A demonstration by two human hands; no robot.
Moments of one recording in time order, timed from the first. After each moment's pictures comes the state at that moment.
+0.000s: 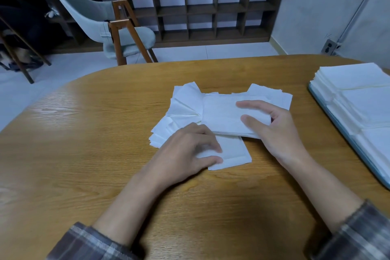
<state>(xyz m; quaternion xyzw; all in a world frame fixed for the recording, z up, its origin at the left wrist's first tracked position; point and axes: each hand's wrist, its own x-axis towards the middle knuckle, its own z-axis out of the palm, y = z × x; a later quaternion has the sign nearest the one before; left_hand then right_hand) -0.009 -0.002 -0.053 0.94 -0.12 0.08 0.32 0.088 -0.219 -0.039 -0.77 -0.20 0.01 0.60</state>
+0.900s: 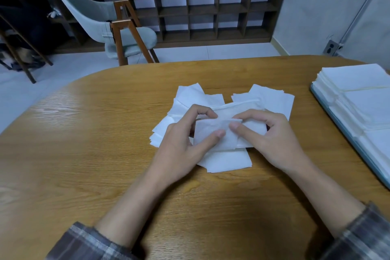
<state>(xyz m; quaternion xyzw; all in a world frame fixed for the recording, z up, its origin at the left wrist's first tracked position) -0.017 -0.014 -0.036 0.84 -0.03 0.16 0.52 0.076 -0.214 -0.039 -0.75 -0.28 0.03 0.59</state>
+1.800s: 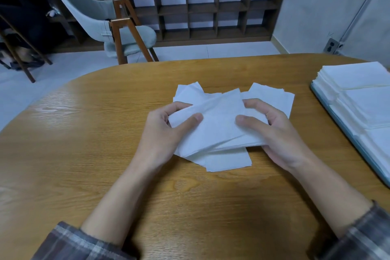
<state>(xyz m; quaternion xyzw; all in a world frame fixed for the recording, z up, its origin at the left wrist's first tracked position) -0.015 0.005 -0.019 0.73 0.10 0.14 0.66 0.081 -0.217 -0.033 -0.66 -0.18 0.19 0.70</state>
